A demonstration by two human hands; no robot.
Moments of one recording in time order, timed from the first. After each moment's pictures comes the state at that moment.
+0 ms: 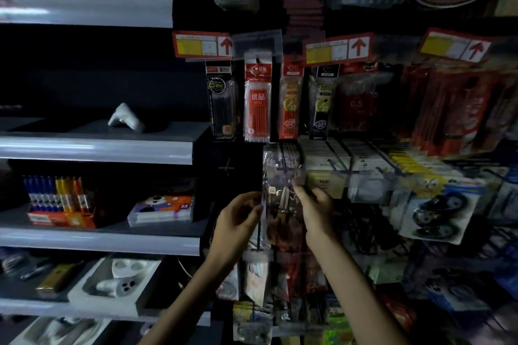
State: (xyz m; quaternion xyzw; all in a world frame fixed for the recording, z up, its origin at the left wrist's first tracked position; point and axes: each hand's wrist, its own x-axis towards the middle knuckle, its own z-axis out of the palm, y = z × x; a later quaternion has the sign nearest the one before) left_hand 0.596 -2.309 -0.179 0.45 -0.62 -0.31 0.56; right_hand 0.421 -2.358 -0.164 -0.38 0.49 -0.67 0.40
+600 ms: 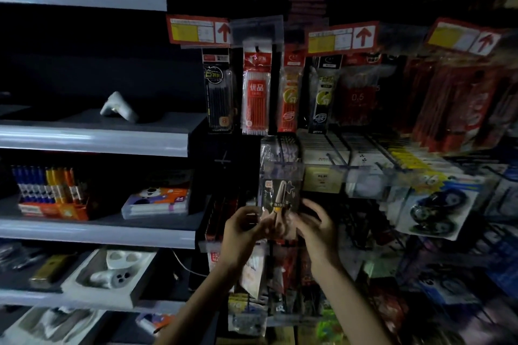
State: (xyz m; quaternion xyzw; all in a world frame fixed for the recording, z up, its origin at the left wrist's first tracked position) left_hand 0.570 -2.319 -0.223 0.44 -0.51 -0.45 0.59; right_hand 0.405 -2.329 -0.217 -0.39 0.48 -0.65 0.44
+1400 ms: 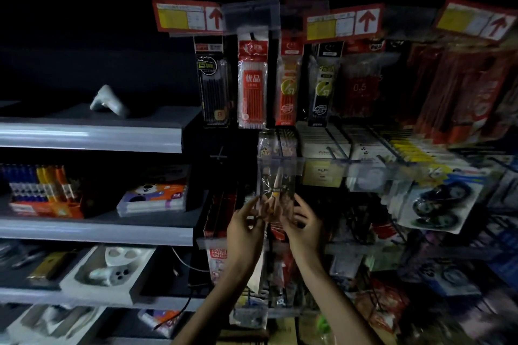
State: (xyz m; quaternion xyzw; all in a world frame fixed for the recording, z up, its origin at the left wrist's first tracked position) left_hand 0.558 -2.329 -0.246 0.50 -0.56 -0.33 0.58; right_hand 0.424 -2.342 -0.250 -0.48 0.54 -0.62 0.30
